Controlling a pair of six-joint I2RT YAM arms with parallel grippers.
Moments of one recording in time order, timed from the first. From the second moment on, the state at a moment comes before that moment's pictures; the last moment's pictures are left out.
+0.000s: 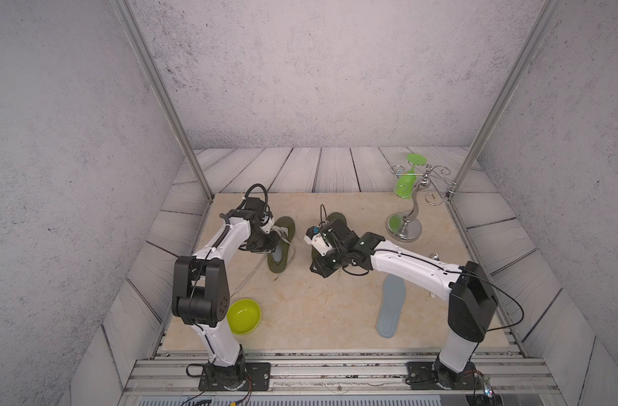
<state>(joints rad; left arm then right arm) -0.11 1.74 1.38 -0.92 0.21 -0.07 0.87 1.84 1.54 -0.62 -0.29 0.18</state>
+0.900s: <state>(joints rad) 0.04 1.56 1.12 -0.92 0.32 -0.20 0.87 2.61 2.45 -0.80 -0.55 0.14</state>
